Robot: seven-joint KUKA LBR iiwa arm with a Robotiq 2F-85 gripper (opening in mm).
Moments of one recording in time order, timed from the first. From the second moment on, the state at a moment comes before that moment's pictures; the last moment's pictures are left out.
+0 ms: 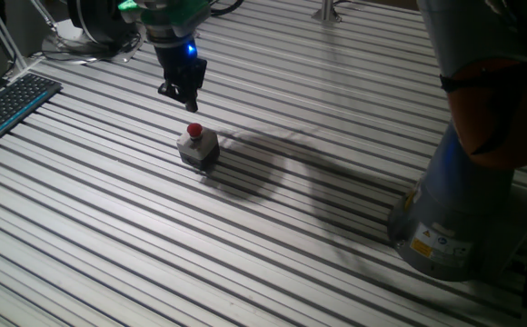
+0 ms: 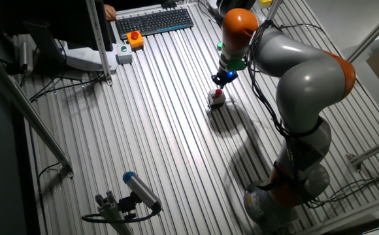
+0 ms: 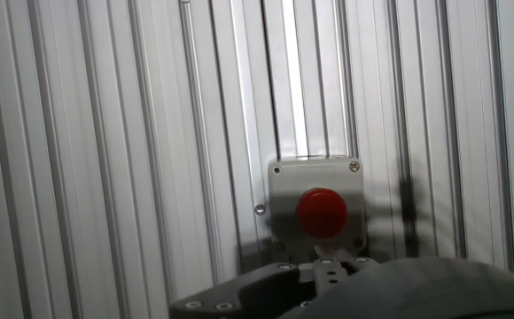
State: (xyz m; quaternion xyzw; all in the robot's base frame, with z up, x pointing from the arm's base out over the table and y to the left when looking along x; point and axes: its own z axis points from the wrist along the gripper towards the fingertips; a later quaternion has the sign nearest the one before) arm 0.548 0.036 0.178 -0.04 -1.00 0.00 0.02
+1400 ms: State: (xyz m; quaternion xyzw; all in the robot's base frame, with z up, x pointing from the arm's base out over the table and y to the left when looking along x) arm 0.574 0.038 0.136 -0.03 -1.00 0.00 0.03
